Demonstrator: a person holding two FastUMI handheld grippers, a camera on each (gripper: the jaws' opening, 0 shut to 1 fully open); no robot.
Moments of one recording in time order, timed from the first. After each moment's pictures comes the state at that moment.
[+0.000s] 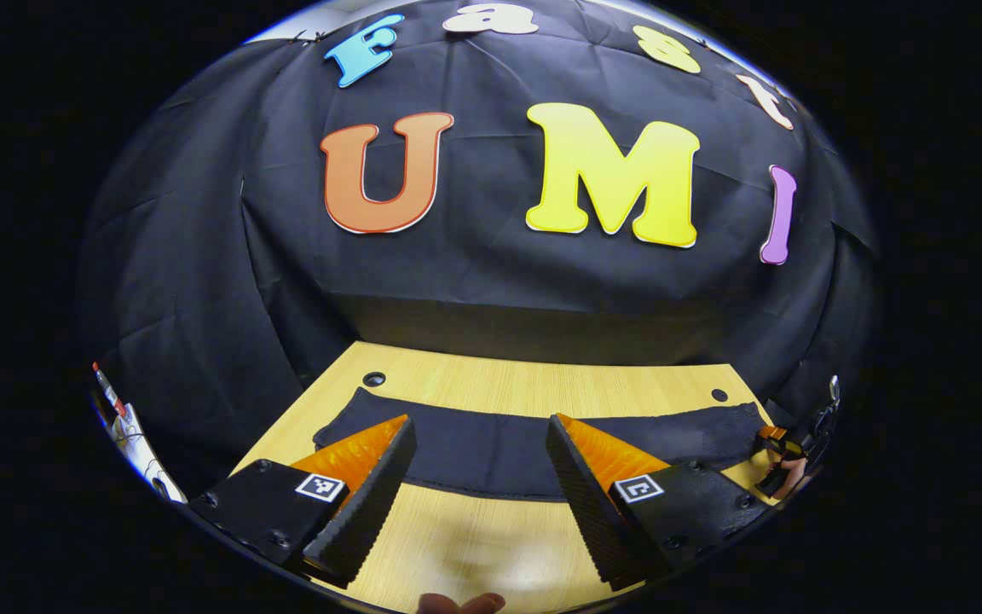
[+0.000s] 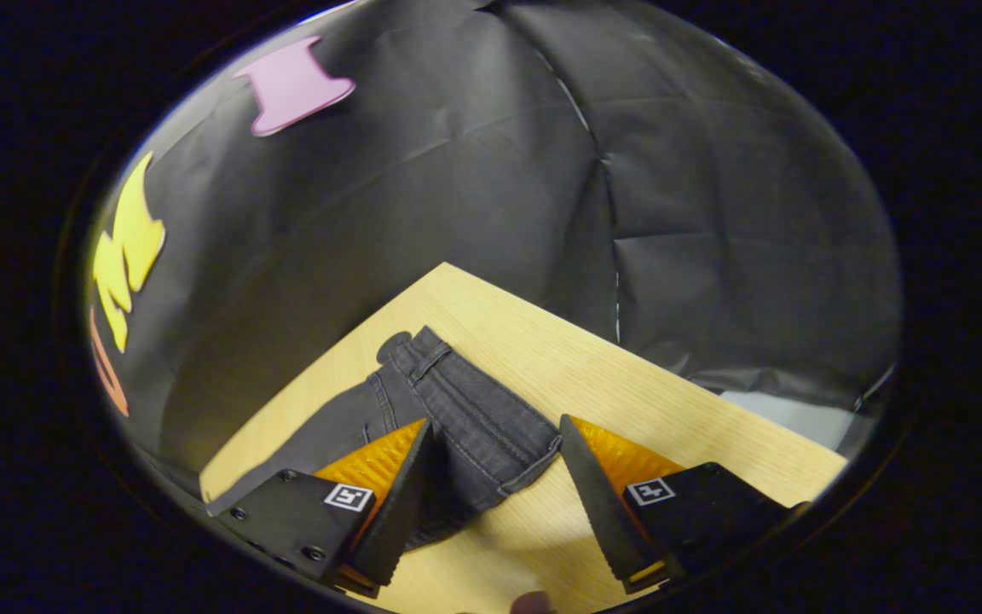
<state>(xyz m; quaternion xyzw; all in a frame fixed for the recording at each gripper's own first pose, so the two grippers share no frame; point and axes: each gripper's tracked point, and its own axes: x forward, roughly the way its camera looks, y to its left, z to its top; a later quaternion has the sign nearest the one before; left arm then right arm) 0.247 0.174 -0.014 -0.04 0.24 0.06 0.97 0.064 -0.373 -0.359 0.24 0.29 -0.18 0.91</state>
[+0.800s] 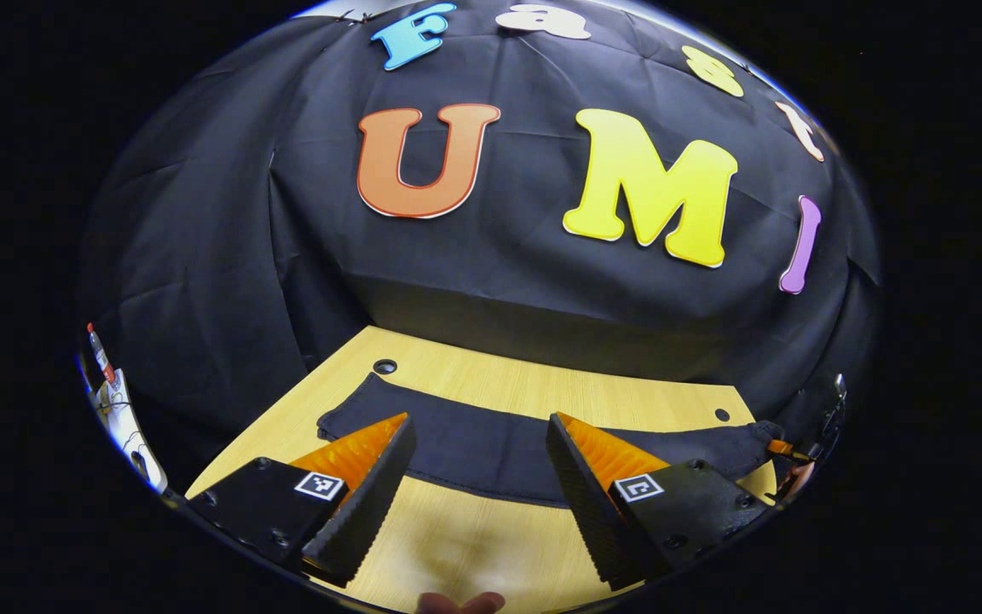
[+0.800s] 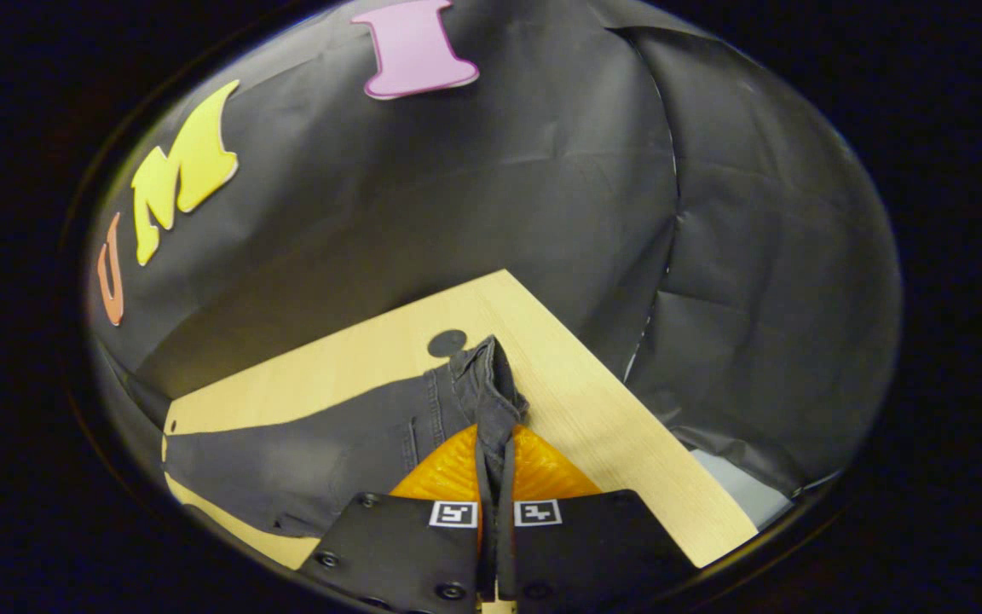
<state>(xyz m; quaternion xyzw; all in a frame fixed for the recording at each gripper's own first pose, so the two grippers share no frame) 0.239 0.212 -0.022 -0.09 0.23 0.09 0.96 0.054 -0.341 -0.261 0.16 0.30 -0.10 0.94</state>
